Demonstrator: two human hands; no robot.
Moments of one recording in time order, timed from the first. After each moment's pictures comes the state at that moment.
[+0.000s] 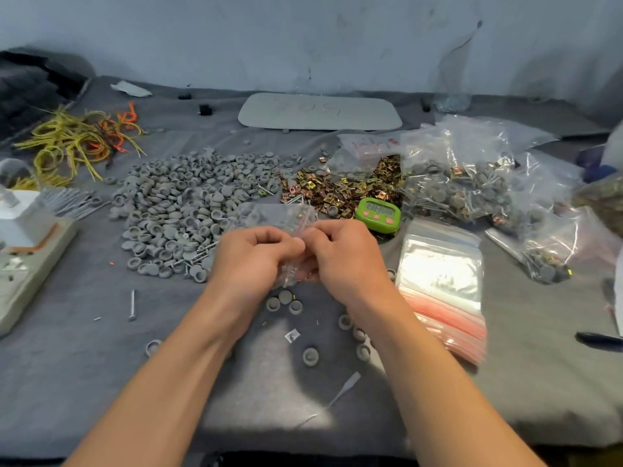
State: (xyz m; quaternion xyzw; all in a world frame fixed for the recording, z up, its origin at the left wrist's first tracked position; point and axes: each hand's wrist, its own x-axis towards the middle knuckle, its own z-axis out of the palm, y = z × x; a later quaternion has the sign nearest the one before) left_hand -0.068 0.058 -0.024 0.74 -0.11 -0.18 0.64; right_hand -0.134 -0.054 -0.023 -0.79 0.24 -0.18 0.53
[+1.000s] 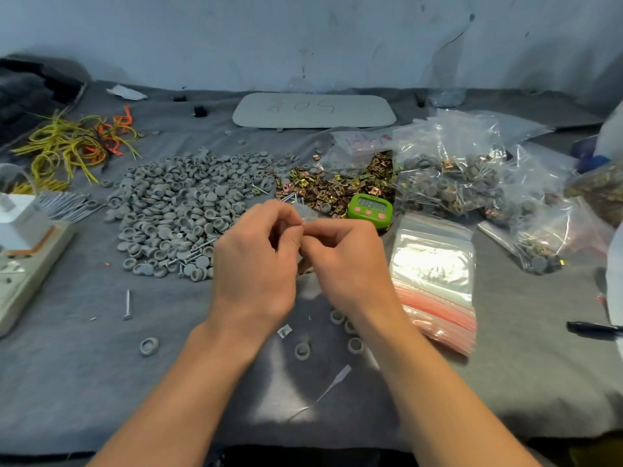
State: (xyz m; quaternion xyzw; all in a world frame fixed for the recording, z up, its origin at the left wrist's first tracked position) left_hand -0.094 0.052 -0.024 0.80 -0.34 0.17 0.47; right_hand -0.156 -0.053 -0.026 -0.76 0.19 -0.26 0.56
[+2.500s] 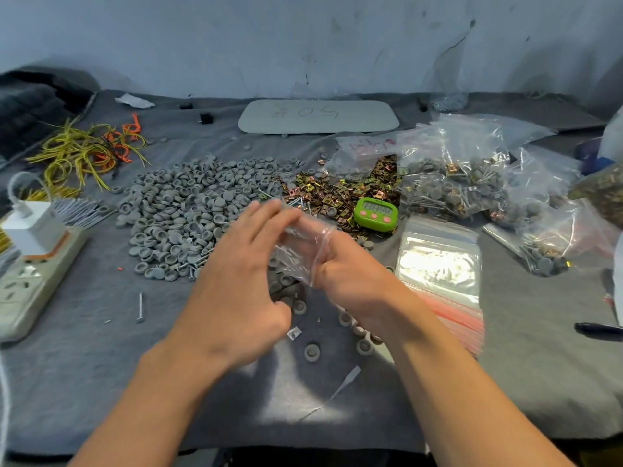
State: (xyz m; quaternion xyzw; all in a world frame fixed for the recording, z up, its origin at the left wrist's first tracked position) left_hand -0.093 0.095 -0.012 0.86 -0.44 0.05 0.26; right_hand -0.158 -0.058 -0.020 -0.74 0.01 -0.08 0.66
